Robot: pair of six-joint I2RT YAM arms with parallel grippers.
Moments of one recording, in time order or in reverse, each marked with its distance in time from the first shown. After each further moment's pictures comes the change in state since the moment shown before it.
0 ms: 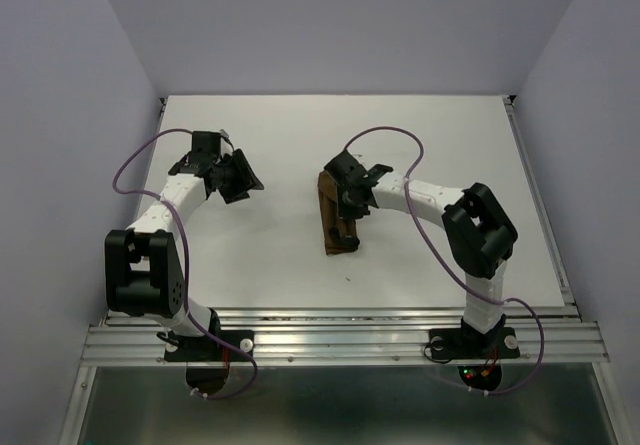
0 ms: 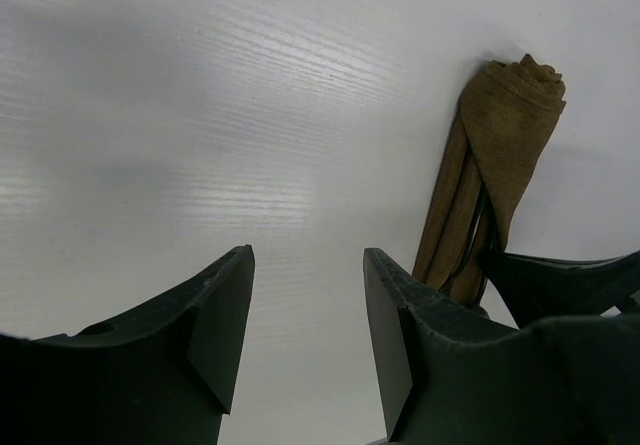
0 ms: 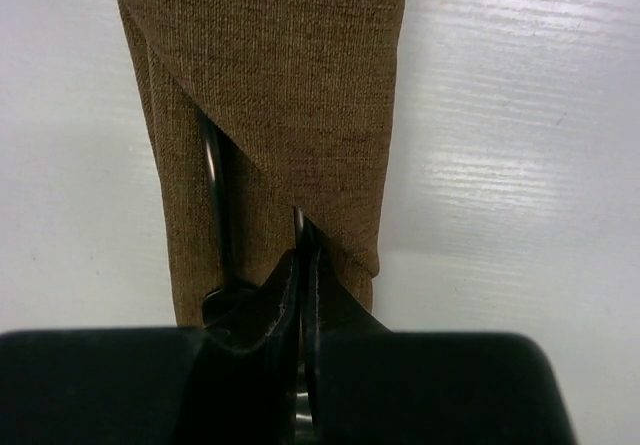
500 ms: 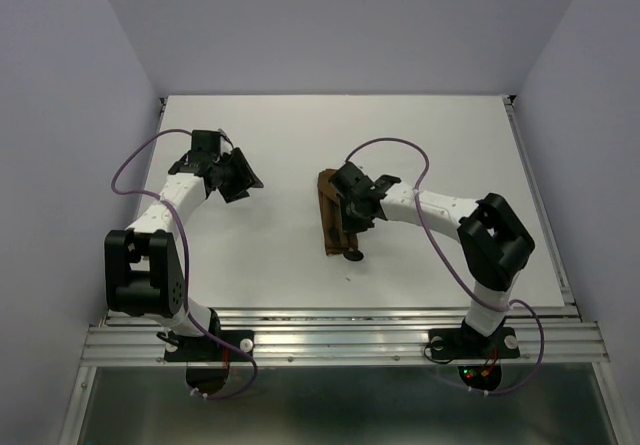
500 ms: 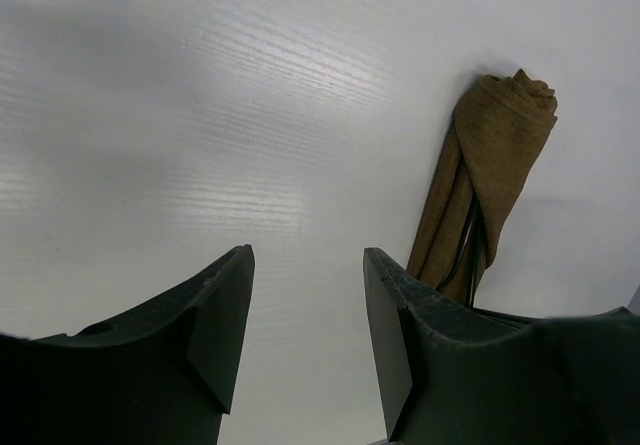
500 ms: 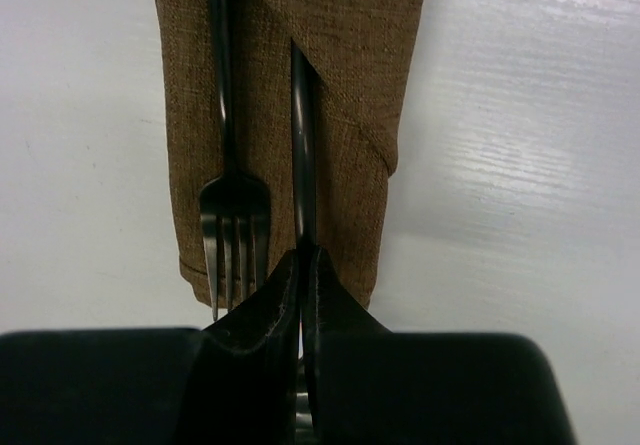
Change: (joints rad) left arm 0.000 0.000 0.008 -0.001 -0.018 -0.039; right arm 0.037 -0.129 -0.141 0.002 -0.070 0.014
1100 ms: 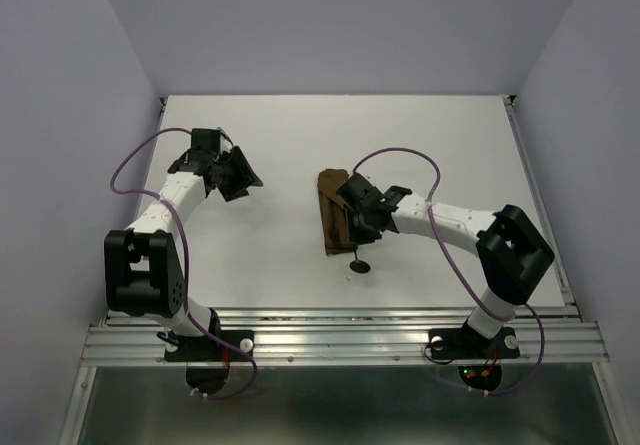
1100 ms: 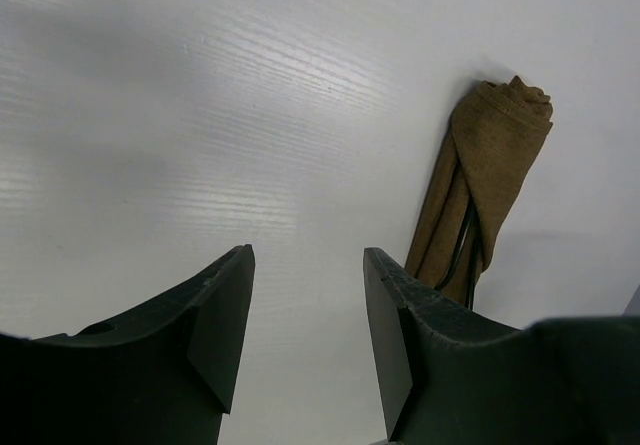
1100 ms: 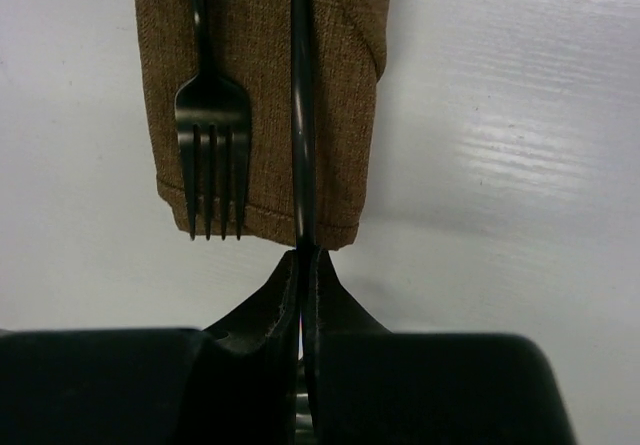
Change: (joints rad) left arm 0.000 0.000 0.013 -0.014 -0.007 -0.004; right arm 0.050 -0.120 -0.119 -0.003 -0.005 0.043
